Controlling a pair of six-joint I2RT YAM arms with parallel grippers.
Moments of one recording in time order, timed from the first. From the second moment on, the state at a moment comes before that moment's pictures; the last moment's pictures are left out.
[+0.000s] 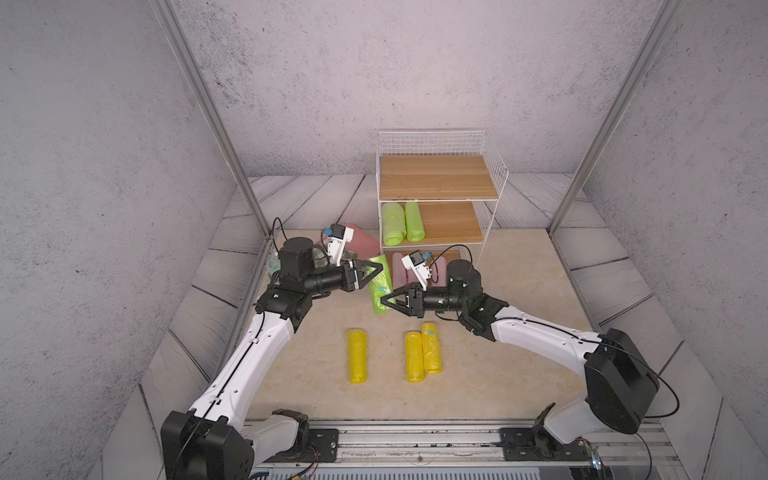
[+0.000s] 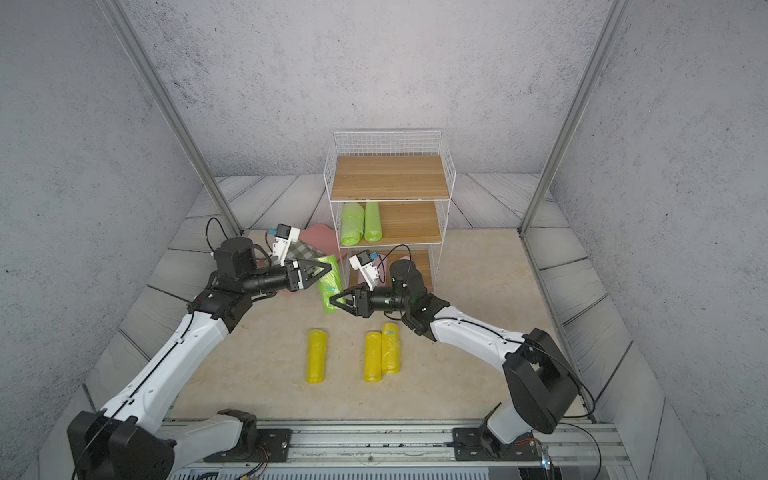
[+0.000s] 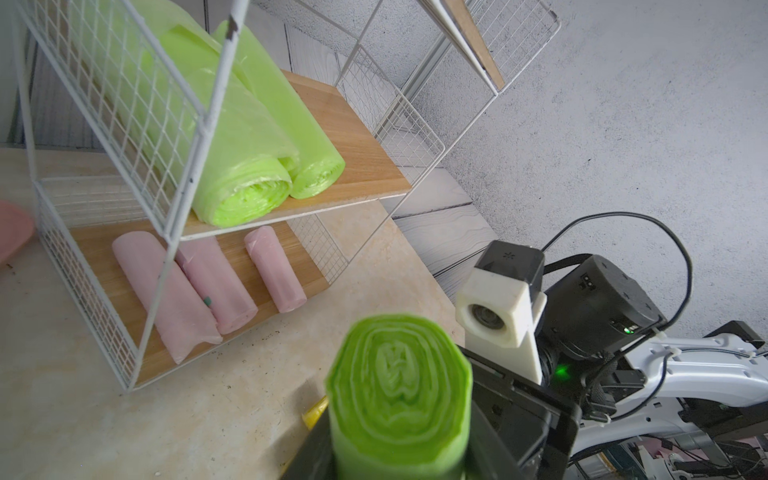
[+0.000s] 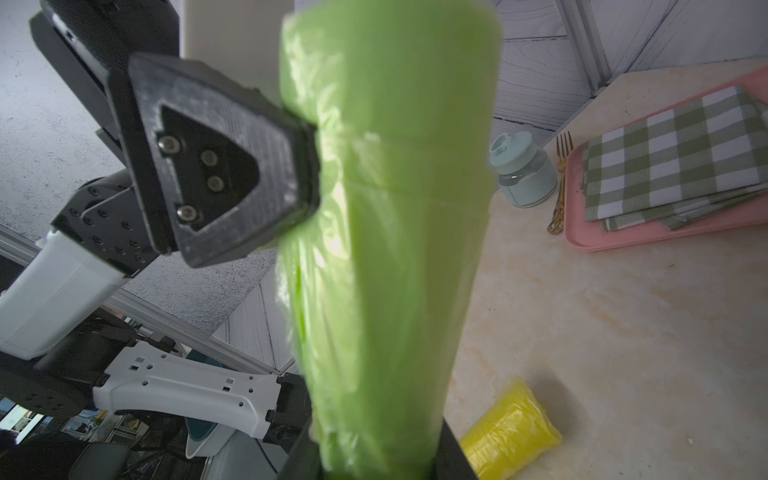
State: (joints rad) left arm -0.24 1.18 1.05 -0.19 0.84 -0.46; right arm 0.76 1.50 1.00 0.32 -0.74 0.59
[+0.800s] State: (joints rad) left arm -0.24 1.06 1.06 -0.29 0.73 -0.37; right arm 0.50 1.23 0.97 -0.02 -0.56 0.49
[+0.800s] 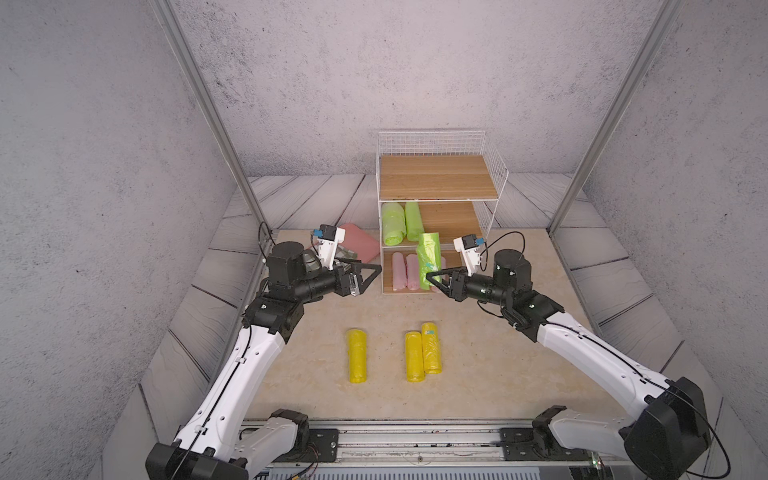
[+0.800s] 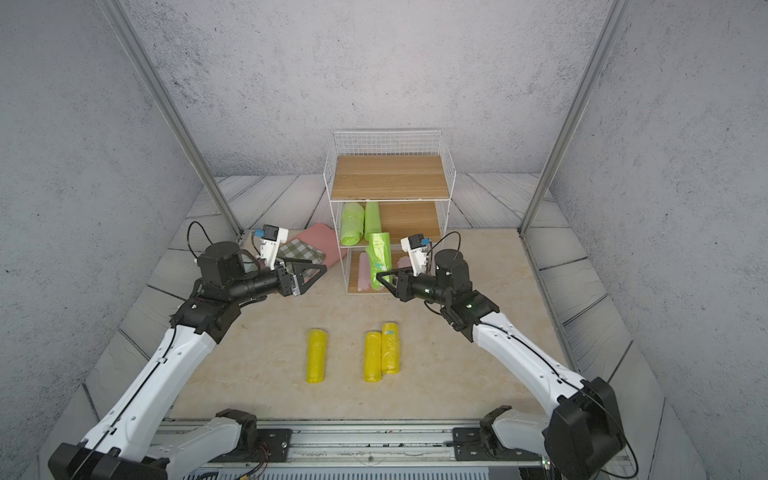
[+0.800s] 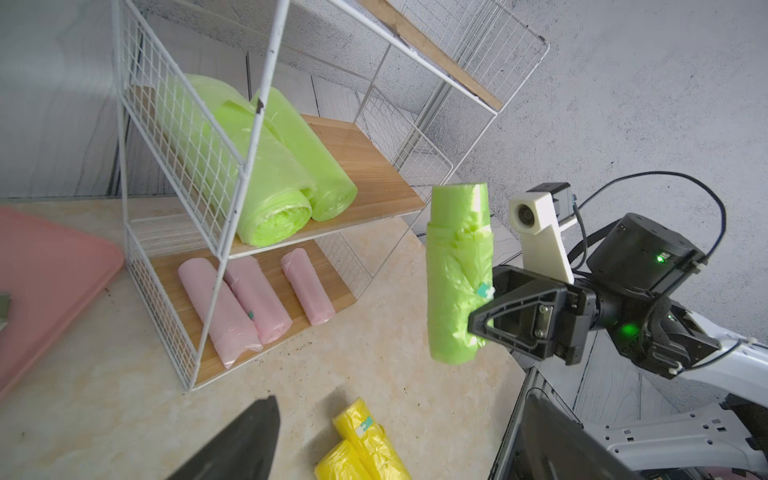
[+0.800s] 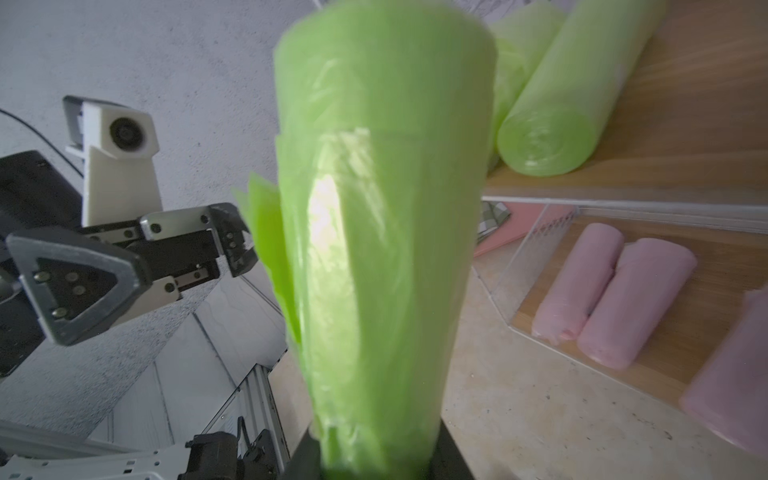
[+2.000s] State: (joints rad) left arm -0.24 0.97 0.97 -0.54 0.57 -0.18; right arm 0.36 1.59 1.37 -0.16 -0.45 0.69
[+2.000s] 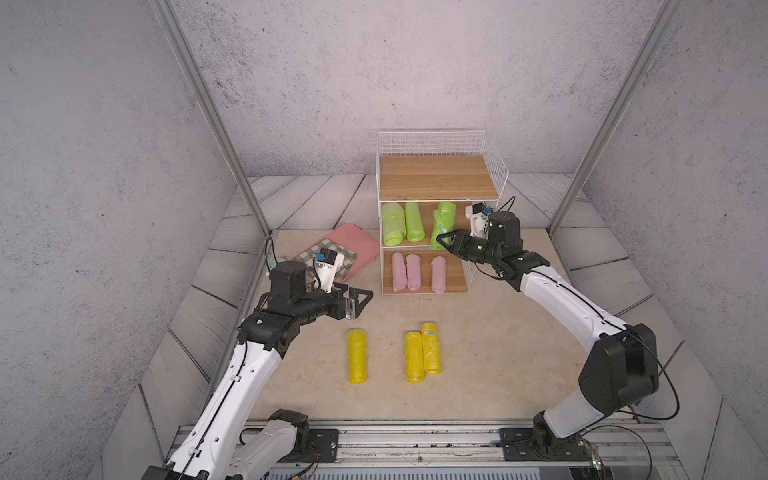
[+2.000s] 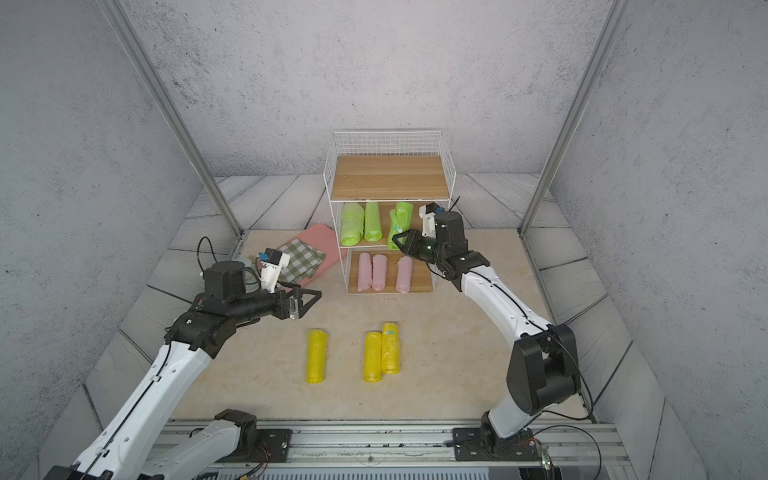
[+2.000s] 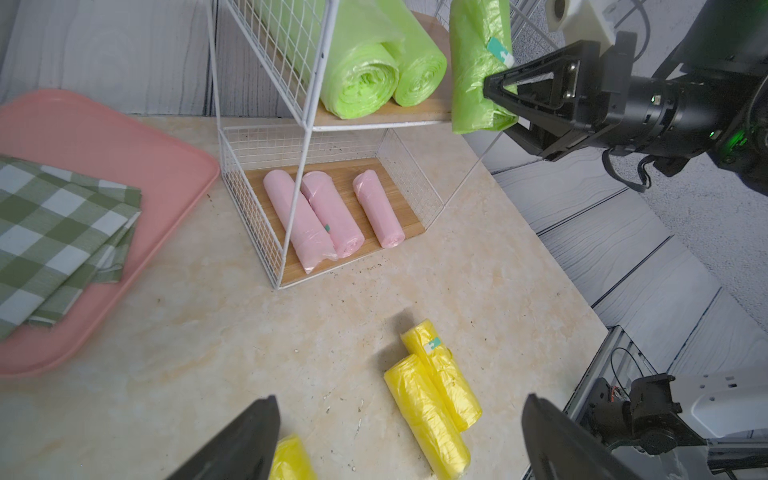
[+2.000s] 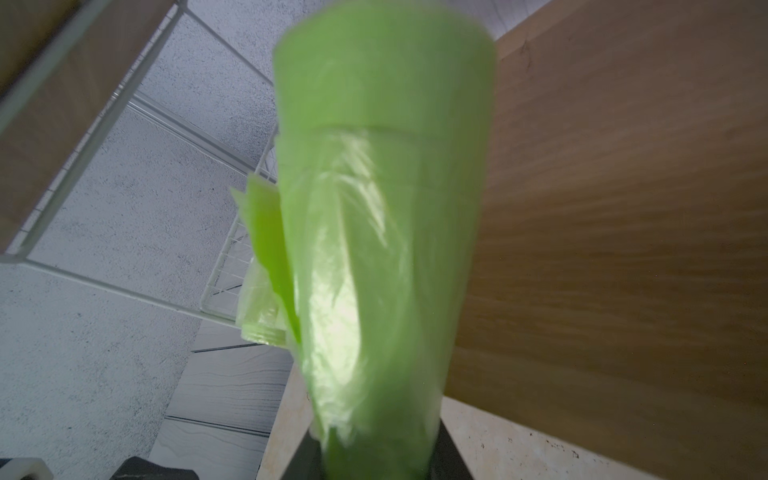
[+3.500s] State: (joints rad) left arm -0.24 0.97 0.96 -0.61 0.52 -0.16; right arm 0.36 1.71 1.51 -0.18 -0.51 0.67
